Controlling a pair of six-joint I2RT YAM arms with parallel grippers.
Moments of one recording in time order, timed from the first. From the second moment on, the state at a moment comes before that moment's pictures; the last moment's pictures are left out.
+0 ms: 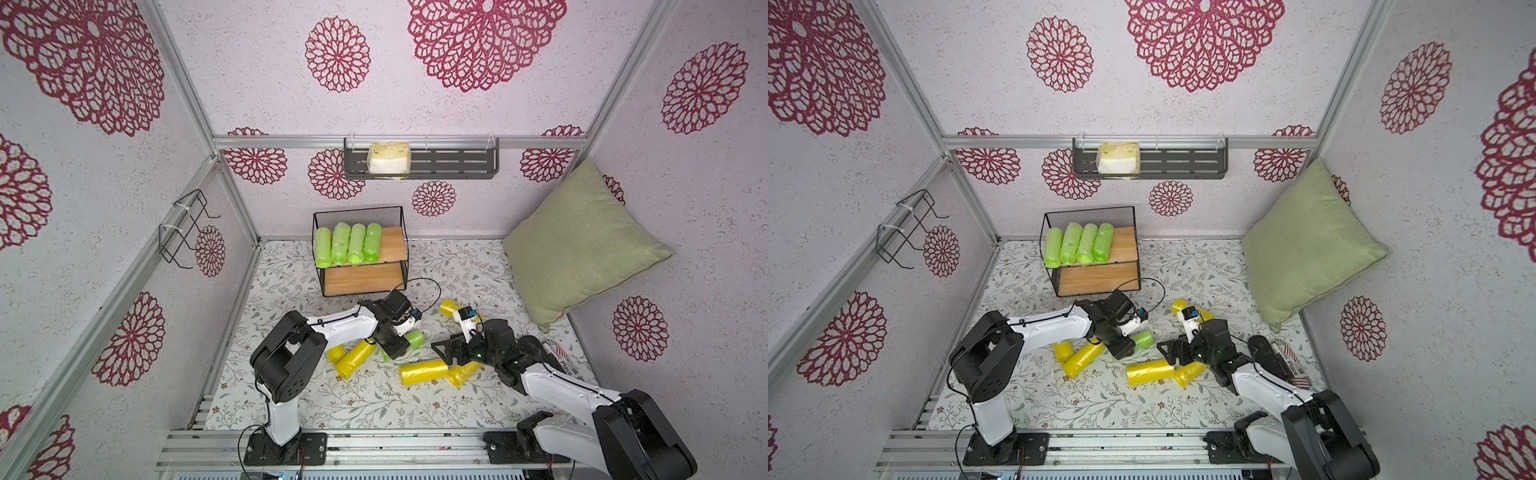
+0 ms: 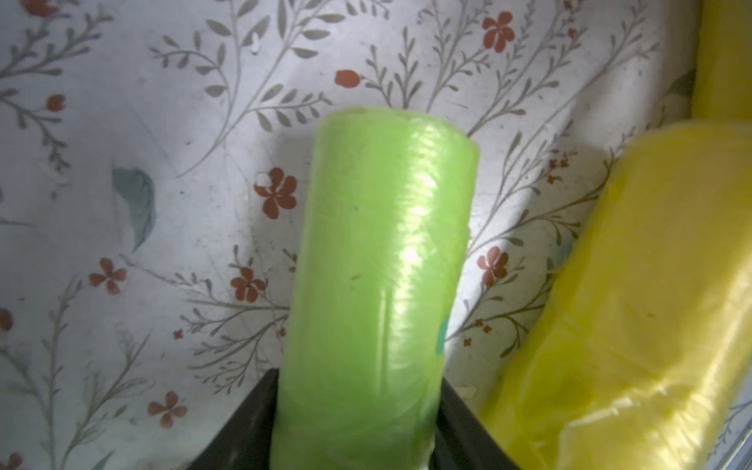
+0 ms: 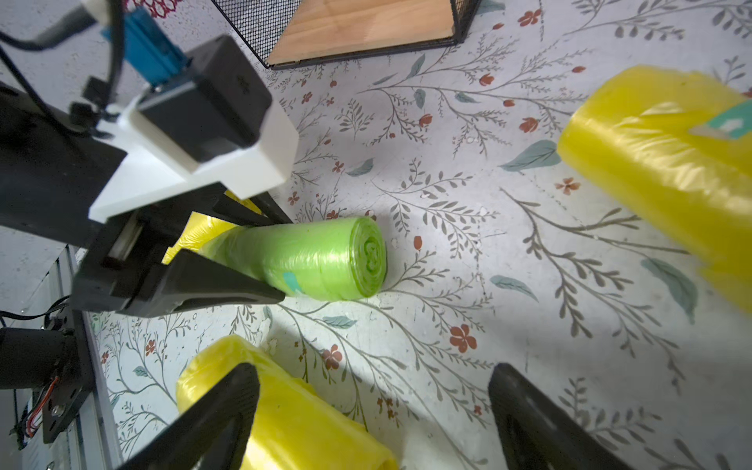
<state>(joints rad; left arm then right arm) -0.75 1.86 1.19 -0.58 0.15 0.11 0.45 1.16 0.34 0.21 -0.42 0.28</state>
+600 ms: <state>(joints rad) -0.66 1.55 1.31 -0.62 -0.06 -0.05 0.45 1.07 0.41 0.18 -0.37 0.28</state>
